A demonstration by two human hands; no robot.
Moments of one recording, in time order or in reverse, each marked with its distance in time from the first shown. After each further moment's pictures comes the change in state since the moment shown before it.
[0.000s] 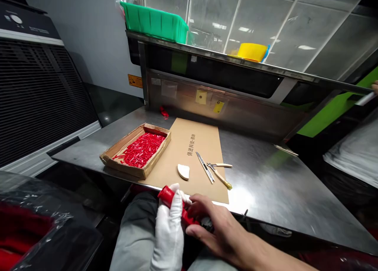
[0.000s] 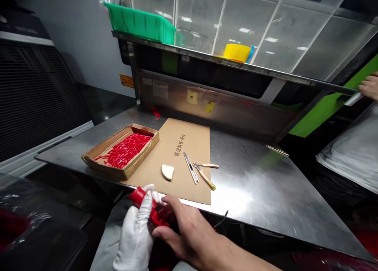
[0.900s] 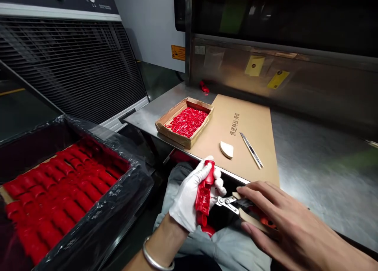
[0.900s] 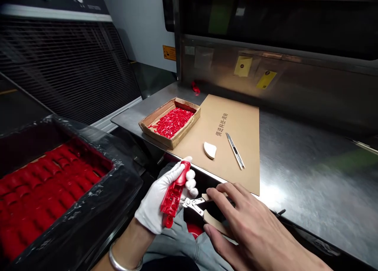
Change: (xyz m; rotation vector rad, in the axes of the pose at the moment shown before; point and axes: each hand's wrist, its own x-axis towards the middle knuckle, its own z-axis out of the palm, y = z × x) left_hand 0.014 0.036 -0.049 -0.324 -0.225 -0.333; right_hand -0.009 -0.013 -0.011 -0.351 -0.167 -0.195
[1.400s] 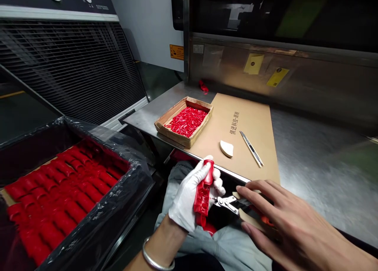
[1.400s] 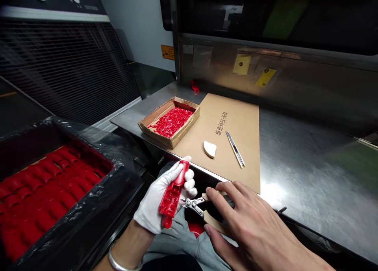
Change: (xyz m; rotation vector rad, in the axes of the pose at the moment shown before) left_hand -0.002 -0.001 -0.003 0.034 -0.019 0.033; right_hand 0.003 -0.007 -0.007 -0.027 -0.111 0.083
